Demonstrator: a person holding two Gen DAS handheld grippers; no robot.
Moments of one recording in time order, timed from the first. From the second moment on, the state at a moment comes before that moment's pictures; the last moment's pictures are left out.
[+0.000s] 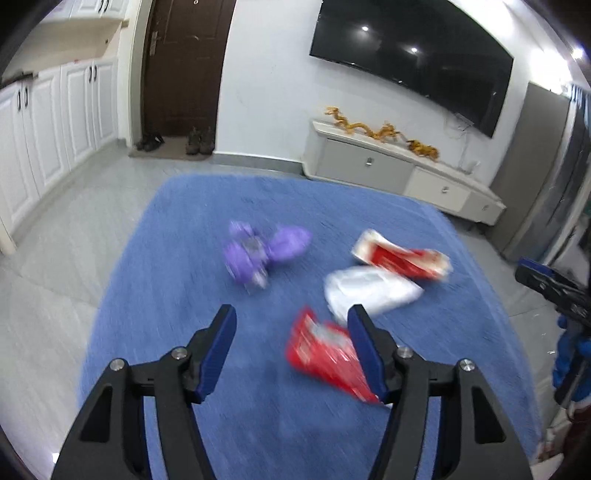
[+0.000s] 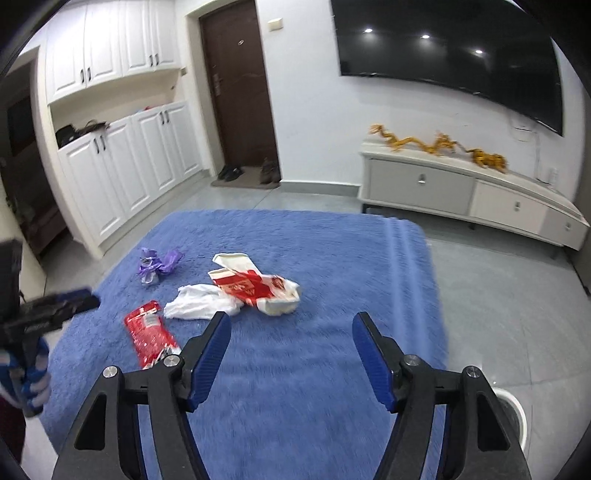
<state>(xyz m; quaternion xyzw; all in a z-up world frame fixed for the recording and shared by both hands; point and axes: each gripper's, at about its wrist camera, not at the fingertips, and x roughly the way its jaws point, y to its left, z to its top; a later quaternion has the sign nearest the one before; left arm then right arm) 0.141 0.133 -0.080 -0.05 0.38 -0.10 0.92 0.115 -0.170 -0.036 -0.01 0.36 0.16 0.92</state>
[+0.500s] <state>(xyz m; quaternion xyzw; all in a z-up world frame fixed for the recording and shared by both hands) 0.258 0.134 -0.134 -0.04 0.43 -0.10 0.90 0.226 -0.114 -0.118 -0.07 0.43 0.22 0.87</state>
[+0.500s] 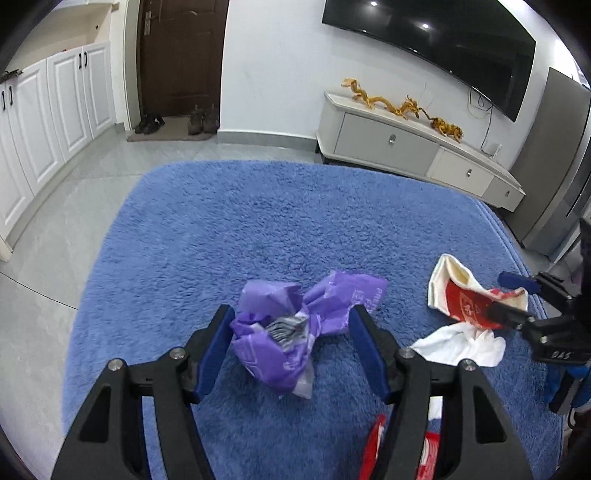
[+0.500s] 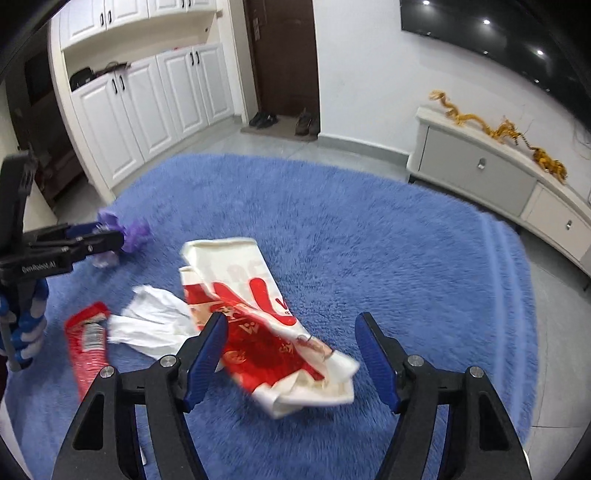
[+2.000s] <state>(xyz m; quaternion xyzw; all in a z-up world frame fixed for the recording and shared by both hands) 0.066 -0.023 -0.037 0.00 0.38 -0.21 0.90 -0.055 -0.246 -0.021 0.01 0.32 0.04 0.95</state>
